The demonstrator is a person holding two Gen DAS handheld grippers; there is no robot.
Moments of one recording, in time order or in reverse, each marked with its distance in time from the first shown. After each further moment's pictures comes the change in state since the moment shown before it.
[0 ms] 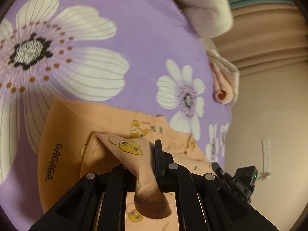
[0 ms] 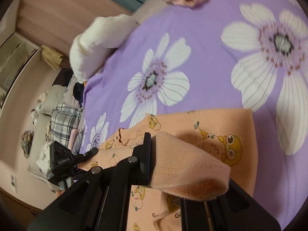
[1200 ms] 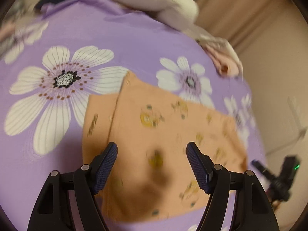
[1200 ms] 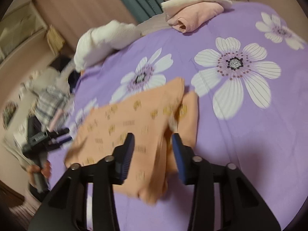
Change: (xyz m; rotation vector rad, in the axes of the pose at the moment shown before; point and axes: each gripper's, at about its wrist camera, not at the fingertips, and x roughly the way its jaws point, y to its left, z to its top) left arm -0.060 -0.043 -0.082 0.405 -0.123 0.279; right arm -0.102 0.005 -0.085 -0.276 -0.137 -0.187
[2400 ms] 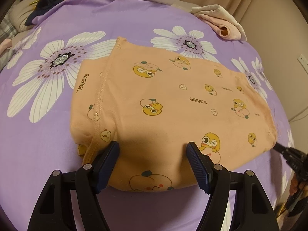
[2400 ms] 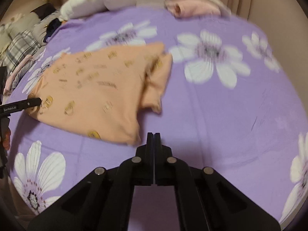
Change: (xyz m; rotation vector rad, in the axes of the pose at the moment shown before) left arm 0.024 -0.018 -0.056 0.146 0.071 0.127; right arm 0.000 0.001 -0.051 -0.244 0.167 -0.339
